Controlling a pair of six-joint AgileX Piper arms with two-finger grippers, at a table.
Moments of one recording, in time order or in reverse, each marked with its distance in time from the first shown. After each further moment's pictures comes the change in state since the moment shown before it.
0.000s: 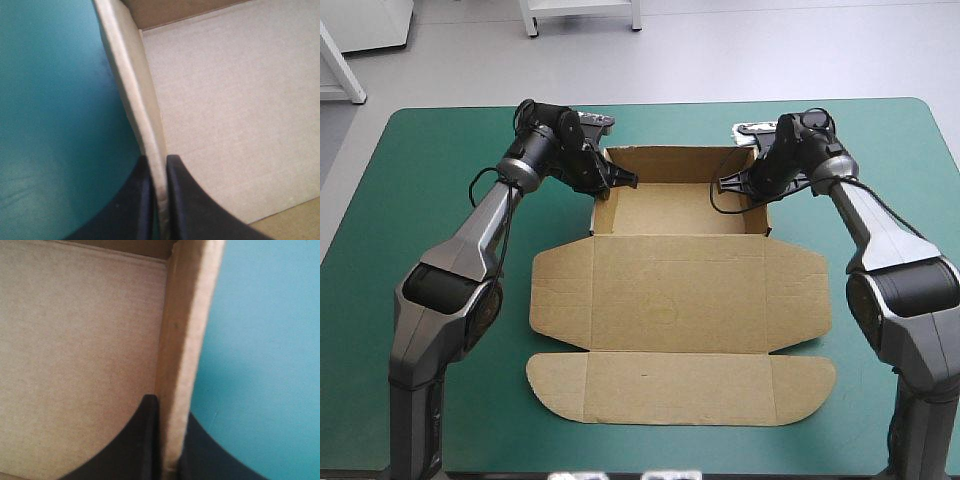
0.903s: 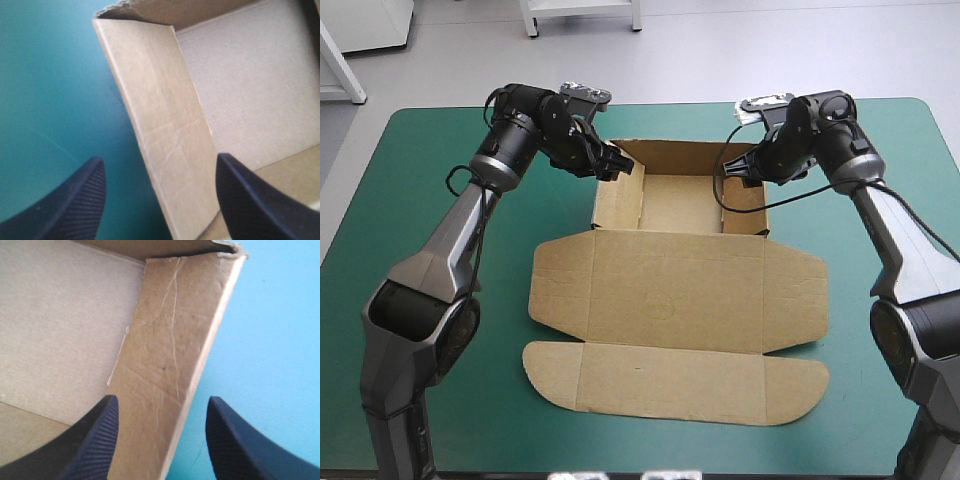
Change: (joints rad) left arm -0.022 -0.161 0.014 0.054 -0.004 0.075; right arm 0.028 -0.183 -0.001 -0.087 0.037 -0.001
